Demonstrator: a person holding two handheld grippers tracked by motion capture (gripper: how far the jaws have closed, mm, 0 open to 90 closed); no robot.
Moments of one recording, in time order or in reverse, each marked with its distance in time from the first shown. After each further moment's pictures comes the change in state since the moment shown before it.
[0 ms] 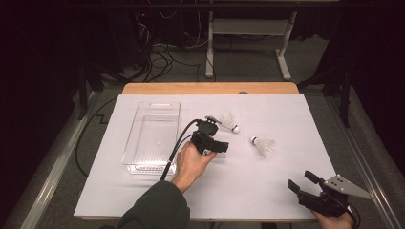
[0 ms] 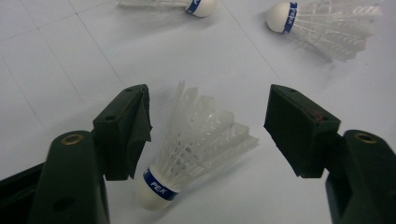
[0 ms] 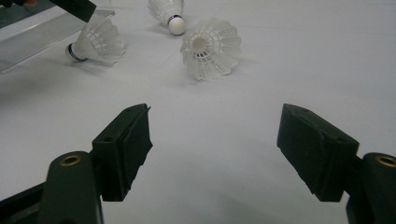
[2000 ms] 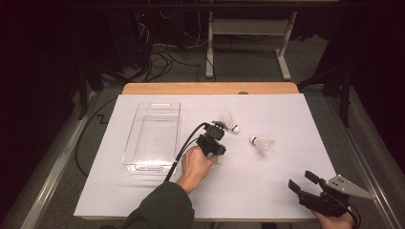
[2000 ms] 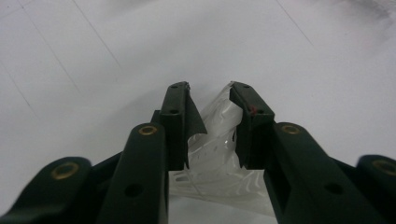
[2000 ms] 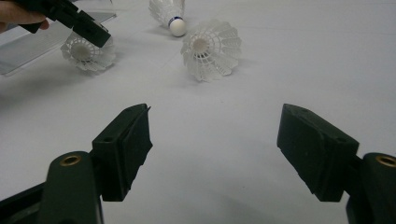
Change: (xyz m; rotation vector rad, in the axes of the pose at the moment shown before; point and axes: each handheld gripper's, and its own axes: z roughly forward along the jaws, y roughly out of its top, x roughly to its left) left arm -0.012 0.000 0.022 0.120 0.111 0.079; right arm -0.001 0.000 -0.001 -0.004 0.006 0.011
